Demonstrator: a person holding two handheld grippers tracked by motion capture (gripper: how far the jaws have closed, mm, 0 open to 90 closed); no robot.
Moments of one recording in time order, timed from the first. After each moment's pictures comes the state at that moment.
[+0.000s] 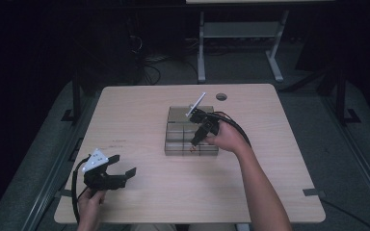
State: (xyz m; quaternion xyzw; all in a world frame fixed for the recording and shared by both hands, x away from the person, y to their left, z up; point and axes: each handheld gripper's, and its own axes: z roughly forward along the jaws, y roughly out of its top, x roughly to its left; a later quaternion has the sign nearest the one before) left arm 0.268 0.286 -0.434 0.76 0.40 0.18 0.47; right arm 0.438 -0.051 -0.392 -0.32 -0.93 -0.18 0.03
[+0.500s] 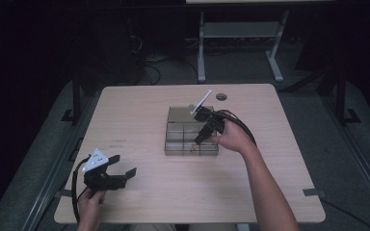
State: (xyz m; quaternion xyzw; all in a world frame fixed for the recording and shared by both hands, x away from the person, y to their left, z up) left arm 0.268 0.286 -0.434 0.76 0.40 0.18 0.47; right arm 0.430 -0.065 -0.378 -0.32 -0.93 -0.20 0.01
